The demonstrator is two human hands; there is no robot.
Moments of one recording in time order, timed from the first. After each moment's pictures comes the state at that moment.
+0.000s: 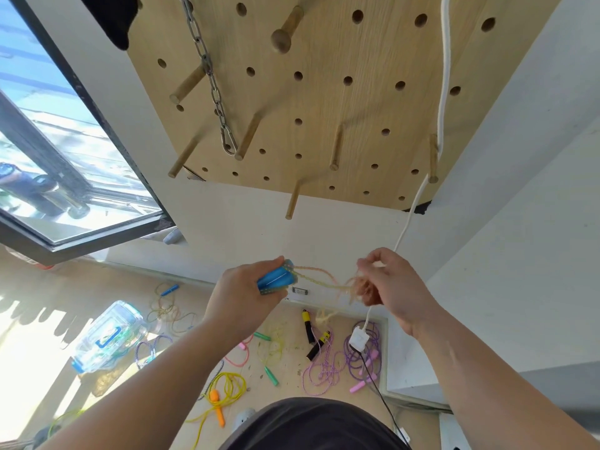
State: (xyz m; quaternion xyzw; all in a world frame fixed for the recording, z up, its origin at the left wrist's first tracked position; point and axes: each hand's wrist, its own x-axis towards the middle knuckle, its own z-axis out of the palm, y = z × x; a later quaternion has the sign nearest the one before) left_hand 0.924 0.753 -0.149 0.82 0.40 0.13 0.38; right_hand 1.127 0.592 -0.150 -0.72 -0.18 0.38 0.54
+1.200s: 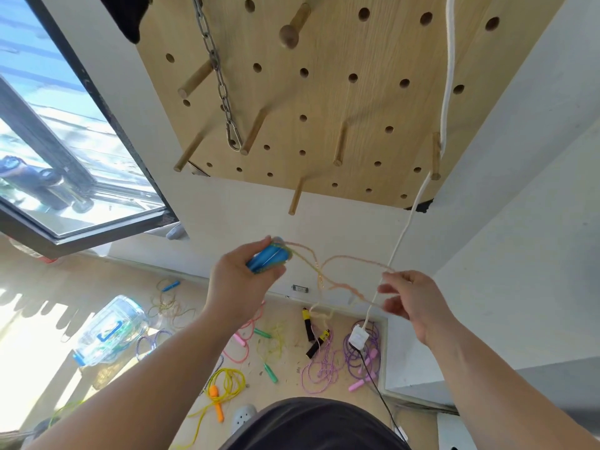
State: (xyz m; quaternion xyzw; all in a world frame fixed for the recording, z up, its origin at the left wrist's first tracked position) left_hand 0.925 0.753 -0.142 0.72 0.44 0.23 0.49; right_hand 1.146 0.562 -0.189 -0.77 -0.01 0.36 0.53
